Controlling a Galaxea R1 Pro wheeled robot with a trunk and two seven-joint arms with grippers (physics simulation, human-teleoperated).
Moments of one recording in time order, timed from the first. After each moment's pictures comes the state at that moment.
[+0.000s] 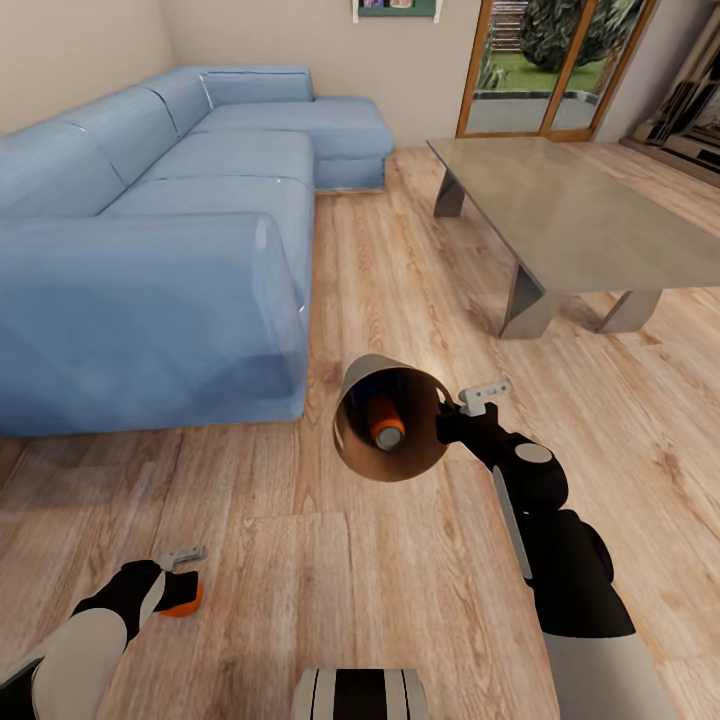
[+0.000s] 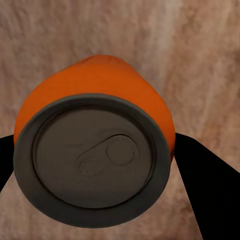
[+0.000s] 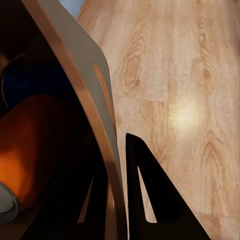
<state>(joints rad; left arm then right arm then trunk) -0.76 0.14 0.68 -0.27 -0.55 0.43 -0.12 -0.61 0.06 0.06 -1.58 0.19 0.66 0.23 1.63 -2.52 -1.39</state>
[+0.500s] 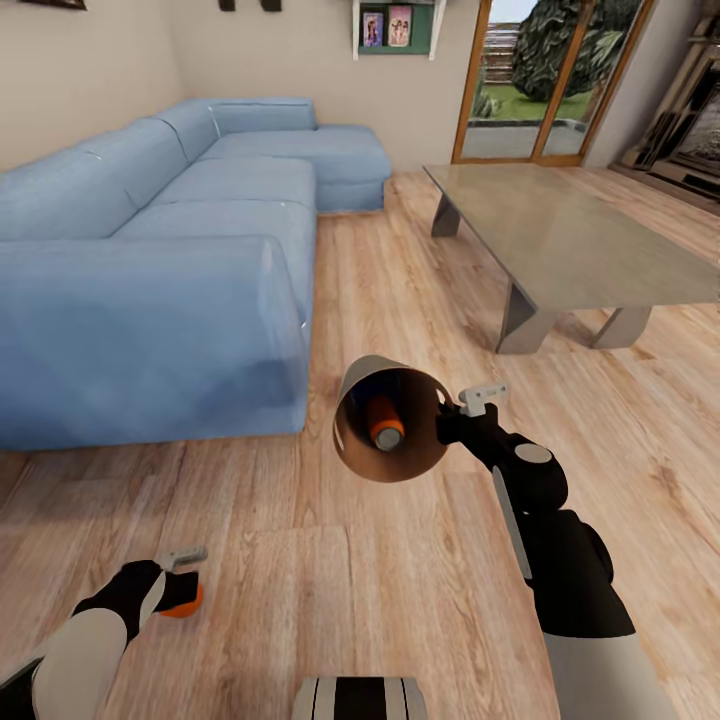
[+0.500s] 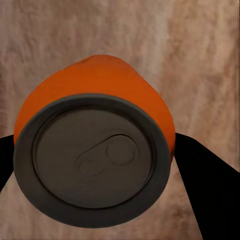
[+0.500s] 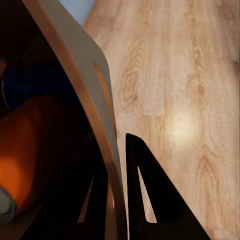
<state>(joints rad) -0.76 0.14 0.68 -0.27 -0.55 0.43 -0.12 -0.61 0.06 0.06 -1.58 0.18 0.66 0.23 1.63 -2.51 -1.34</state>
